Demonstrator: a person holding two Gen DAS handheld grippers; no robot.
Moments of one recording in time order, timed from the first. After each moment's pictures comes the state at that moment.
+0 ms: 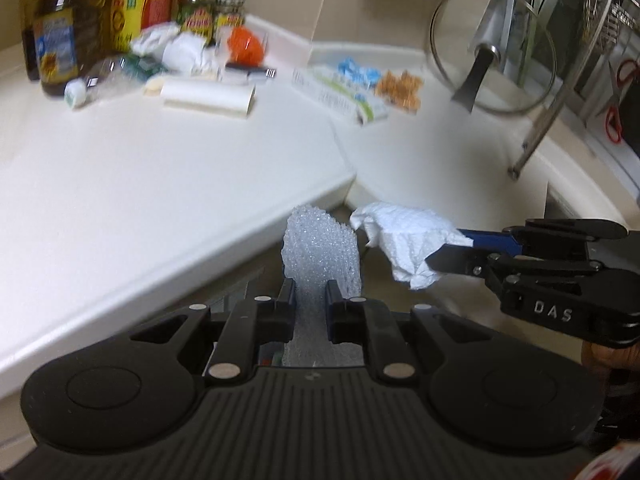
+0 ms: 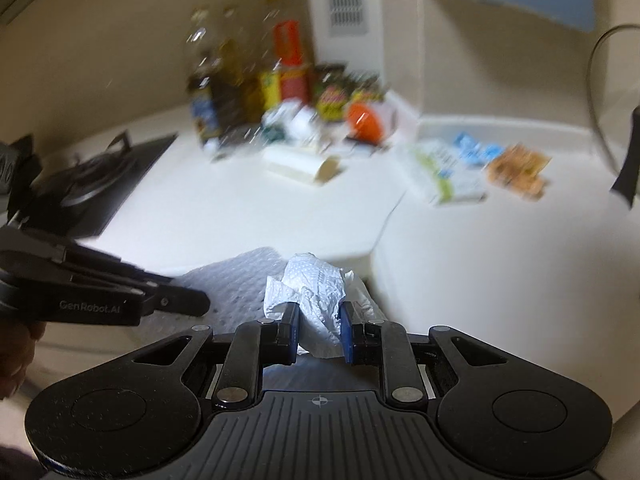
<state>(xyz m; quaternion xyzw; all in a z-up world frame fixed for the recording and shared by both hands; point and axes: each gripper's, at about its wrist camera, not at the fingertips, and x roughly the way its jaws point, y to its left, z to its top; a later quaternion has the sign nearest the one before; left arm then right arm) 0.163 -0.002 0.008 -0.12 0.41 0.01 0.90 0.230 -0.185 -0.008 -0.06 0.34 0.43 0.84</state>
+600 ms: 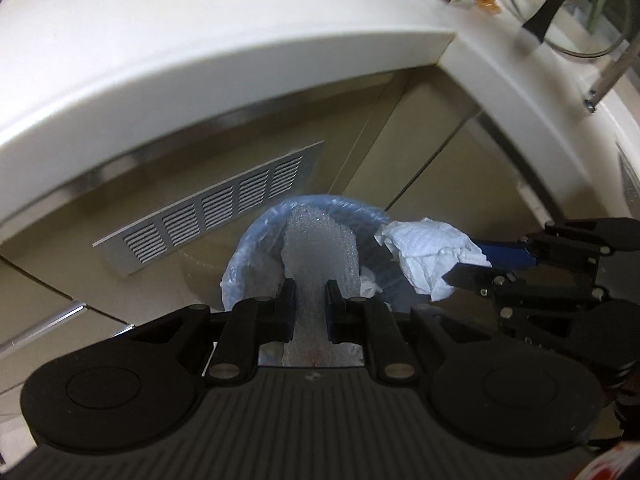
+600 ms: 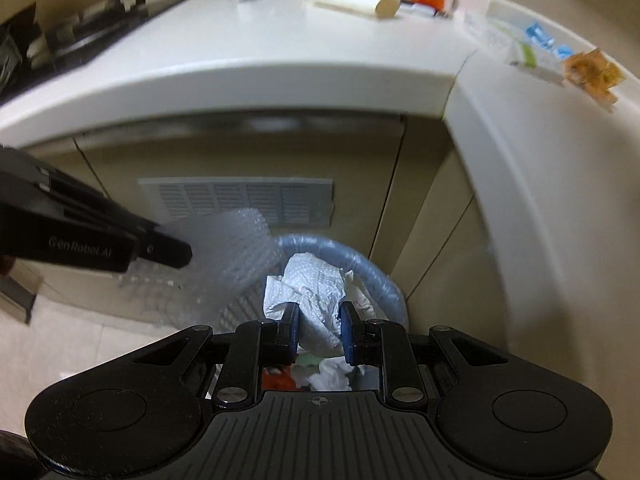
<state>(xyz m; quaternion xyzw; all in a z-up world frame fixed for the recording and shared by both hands) 0.152 0.015 -0.104 -0.16 0.51 0.07 0.85 0.216 -0.145 -0.128 -0.19 0.41 0.43 0.79</state>
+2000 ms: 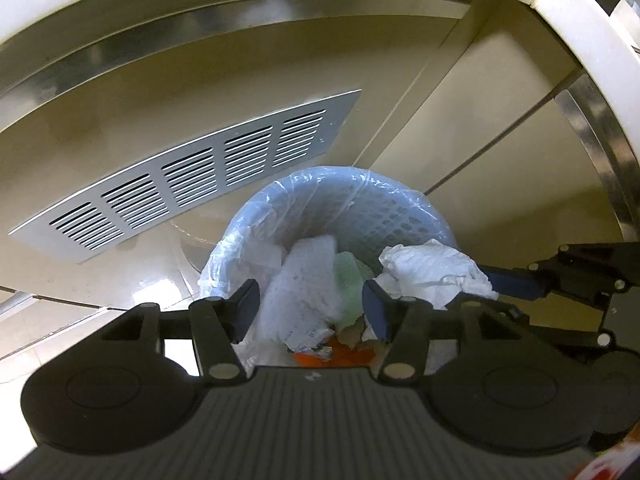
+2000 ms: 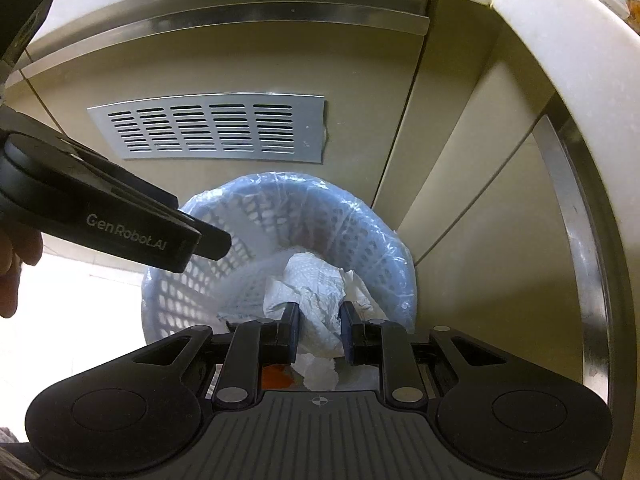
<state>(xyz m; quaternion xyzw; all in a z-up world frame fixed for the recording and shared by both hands) 0.201 0.021 -0.176 -0.19 0.55 0.09 0.81 0.251 -0.116 -0.193 -0.23 0.47 0.42 0.74</state>
